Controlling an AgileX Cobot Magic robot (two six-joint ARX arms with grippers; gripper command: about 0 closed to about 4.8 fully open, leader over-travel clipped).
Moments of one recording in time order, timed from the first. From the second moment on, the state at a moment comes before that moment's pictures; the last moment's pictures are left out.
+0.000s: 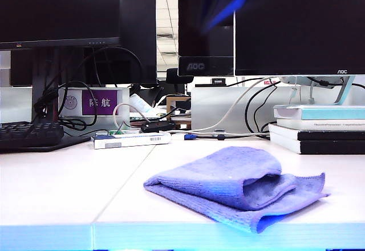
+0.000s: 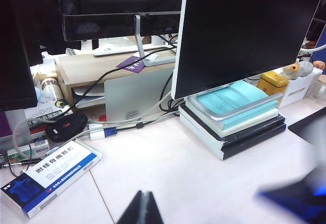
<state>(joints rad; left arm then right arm) -0.49 0.88 1.13 -0.33 0.13 -0.03 0.85 1.21 1.01 -0.25 0.35 0.02</state>
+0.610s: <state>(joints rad) -0.49 0.57 1.05 -0.60 0.13 0.09 0.83 0.68 0.74 -0.27 0.36 -0.04</state>
